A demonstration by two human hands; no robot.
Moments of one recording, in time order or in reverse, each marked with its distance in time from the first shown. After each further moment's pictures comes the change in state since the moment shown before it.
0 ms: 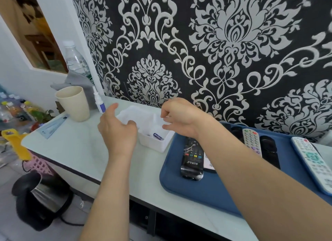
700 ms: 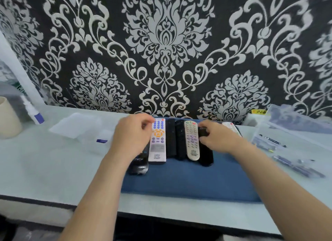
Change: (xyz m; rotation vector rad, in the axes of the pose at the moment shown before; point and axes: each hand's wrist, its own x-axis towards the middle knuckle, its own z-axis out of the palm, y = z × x) left_hand -0.092 0.089 0.044 0.143 -0.599 0.496; right_hand -0.127 0.067 -0.166 -1.051 0.482 0.100
